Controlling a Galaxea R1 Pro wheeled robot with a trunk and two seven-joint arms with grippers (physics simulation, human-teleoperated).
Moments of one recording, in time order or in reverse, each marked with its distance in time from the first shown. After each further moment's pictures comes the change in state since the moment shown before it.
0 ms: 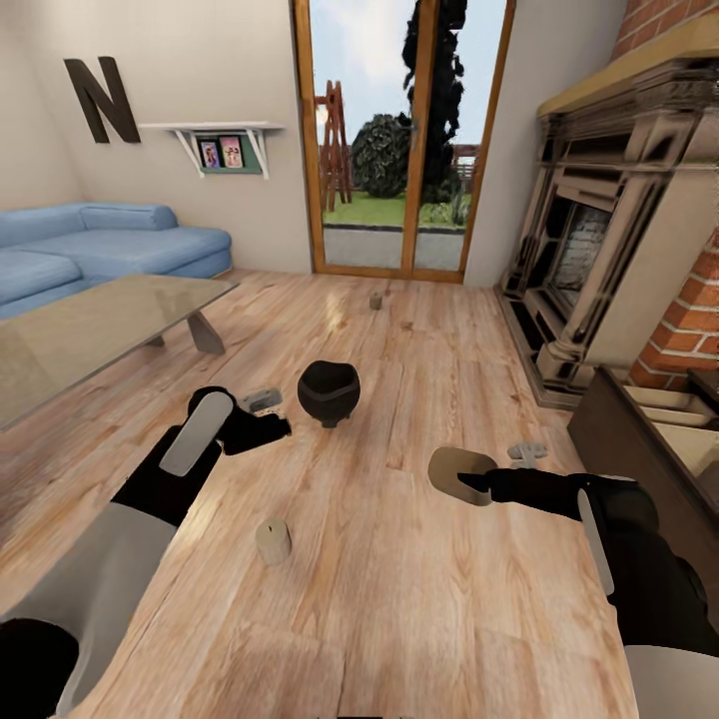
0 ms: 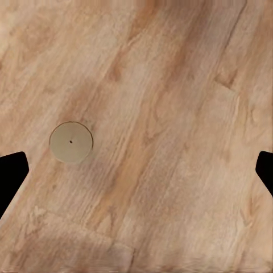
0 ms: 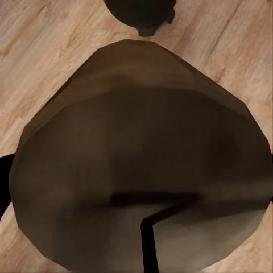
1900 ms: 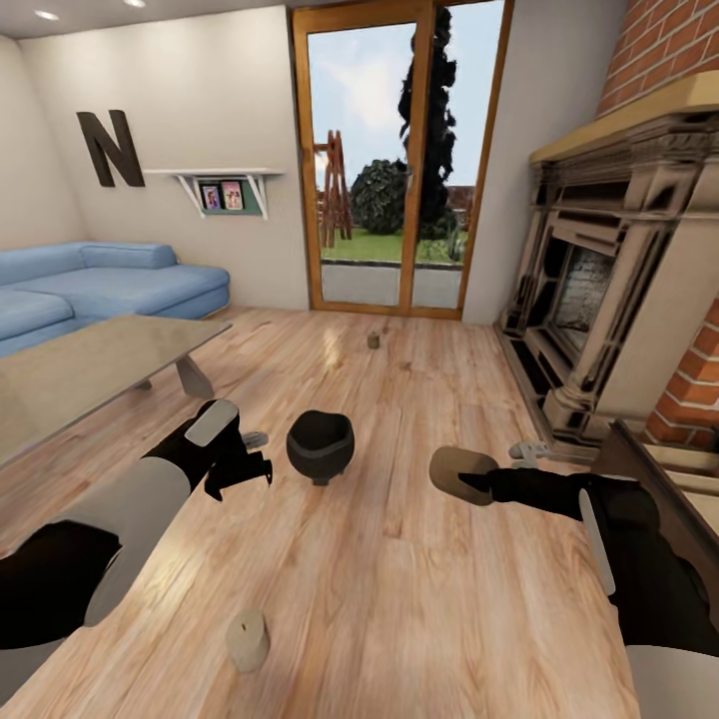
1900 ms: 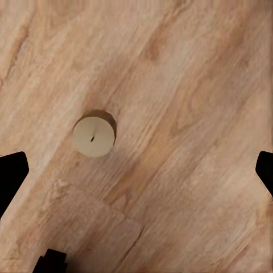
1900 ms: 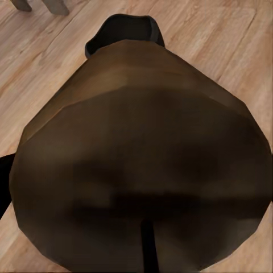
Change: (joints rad) left arm -0.216 -0.036 -0.005 0.705 -0.007 0.065 -0.058; right arm 0.000 -0.003 -0.001 -0.002 0.003 -0.001 0.001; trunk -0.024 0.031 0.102
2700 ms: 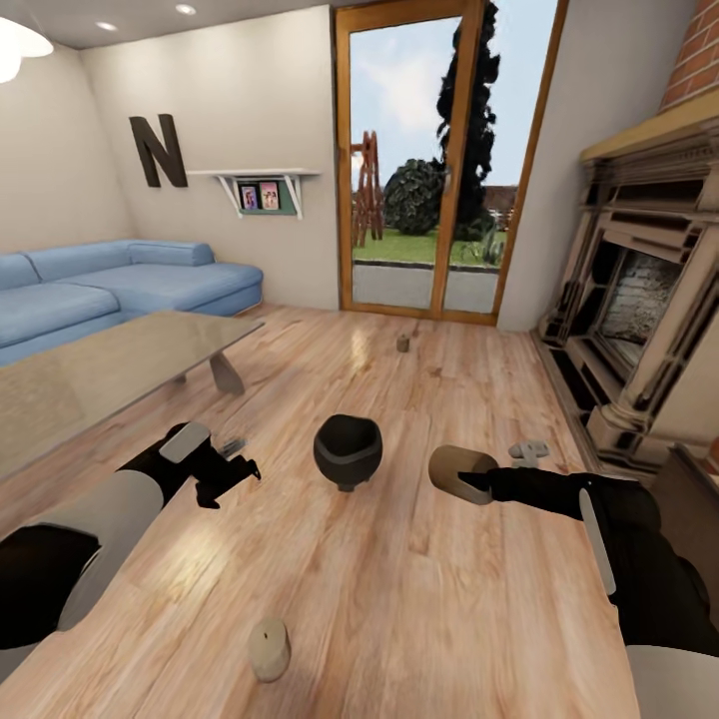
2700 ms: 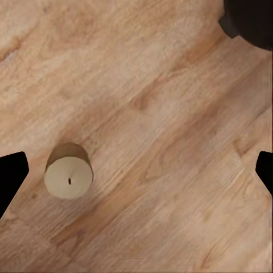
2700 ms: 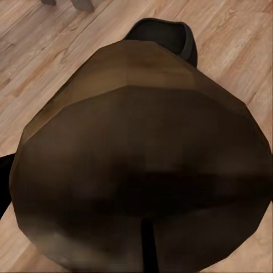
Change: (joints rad) left arm 0.014 0.082 -0.002 0.152 -0.012 -0.205 -0.349; right arm 0.000 0.000 -0.002 -0.003 -0.010 0.001 0.000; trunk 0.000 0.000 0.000
